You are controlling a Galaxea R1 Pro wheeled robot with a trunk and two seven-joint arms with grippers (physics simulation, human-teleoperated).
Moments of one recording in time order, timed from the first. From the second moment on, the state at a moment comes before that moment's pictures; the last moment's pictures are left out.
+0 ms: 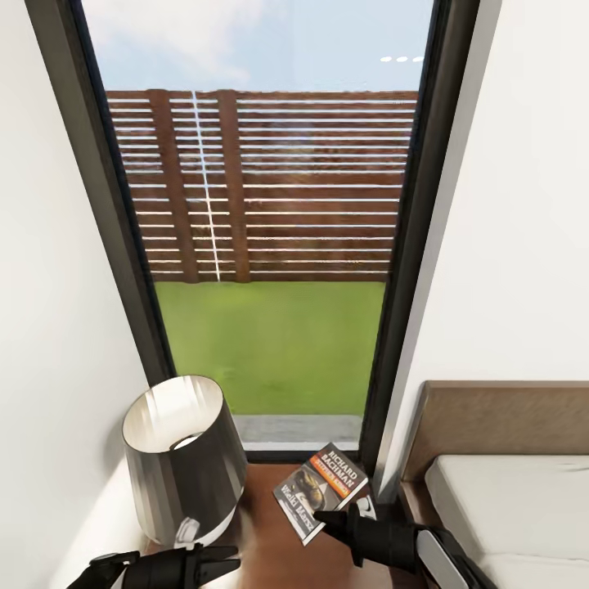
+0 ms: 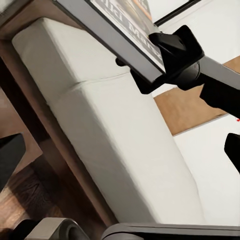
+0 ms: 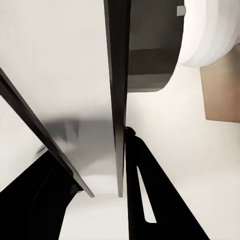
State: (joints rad) left arm -0.43 0.16 0.00 -0.36 0.16 0.19 -1.47; right arm -0.36 -0.07 0.16 -0.68 -0.85 0.90 0.75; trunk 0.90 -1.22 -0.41
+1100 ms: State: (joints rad) left arm -0.43 0.15 0.00 -0.36 0.16 0.19 -1.44; right arm -0.36 -0.07 0.16 -0.68 -0.85 0.99 0.75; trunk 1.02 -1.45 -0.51
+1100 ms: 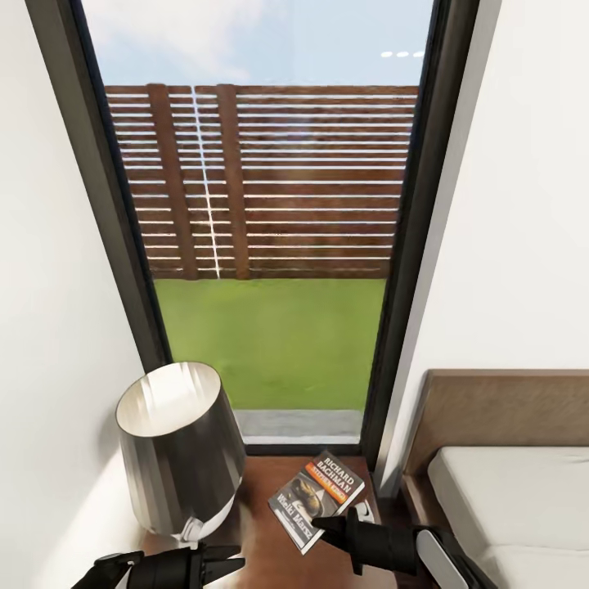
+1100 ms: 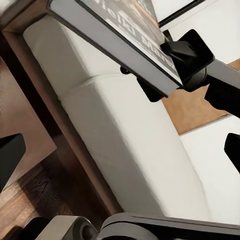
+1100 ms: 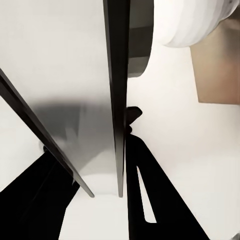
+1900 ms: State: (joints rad) left arm -0.43 0.14 0.00 -0.36 0.16 0.19 -1.44; right arm -0.36 -0.07 0.16 -0.68 -0.85 0.99 0.75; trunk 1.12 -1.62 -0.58
